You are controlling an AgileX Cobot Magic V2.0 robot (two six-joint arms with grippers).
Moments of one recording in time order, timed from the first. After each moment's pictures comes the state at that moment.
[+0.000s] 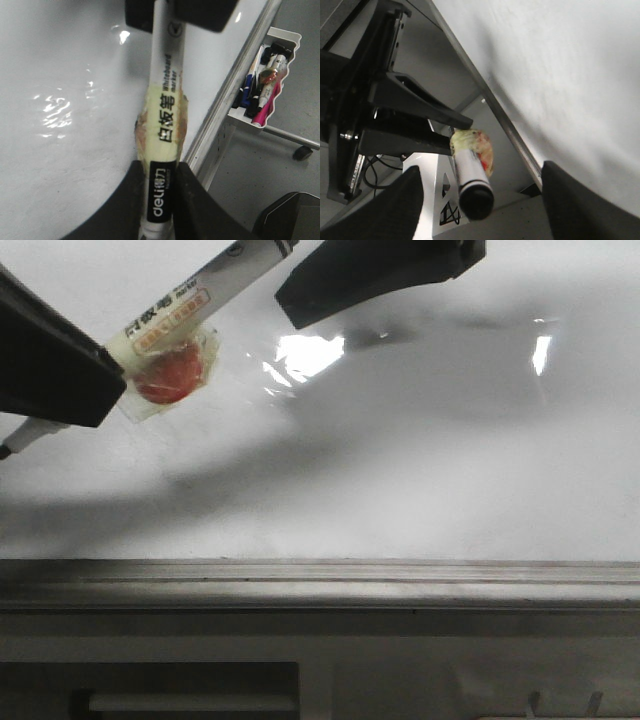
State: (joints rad) left arm -0.78 0.93 -0.63 -0.33 0.39 0.59; right arm 0.45 1.45 -1.18 1.00 1.03 -0.79
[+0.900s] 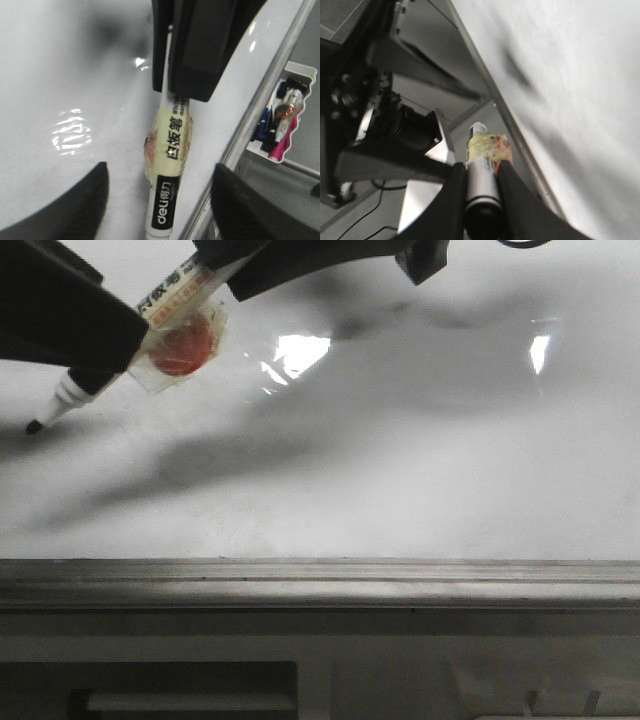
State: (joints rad) left arm -0.76 0.90 -0.63 -0.36 0.29 0.60; right arm 0.45 1.49 -1.19 1.07 1.04 -0.89
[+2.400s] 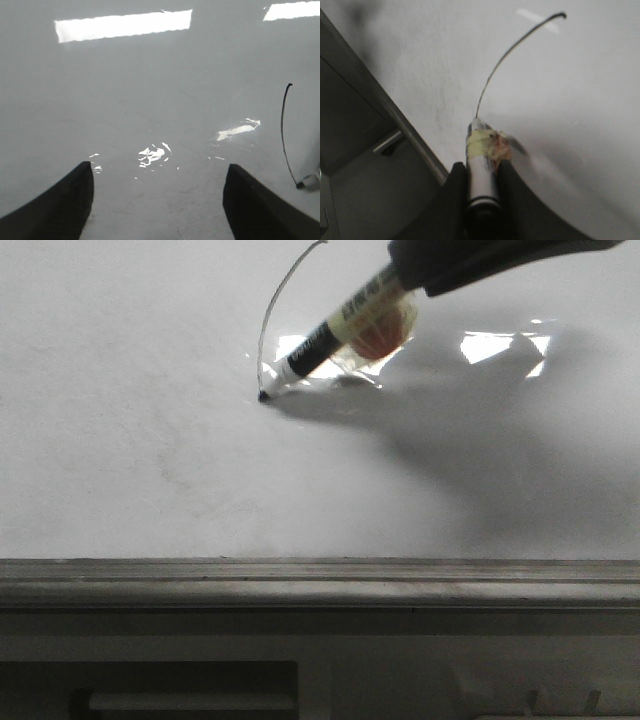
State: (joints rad) left arm -0.29 0.59 -0.53 -0.63 0.26 0.59; right arm 0.46 1.09 -0.83 0.80 0.58 -0.82
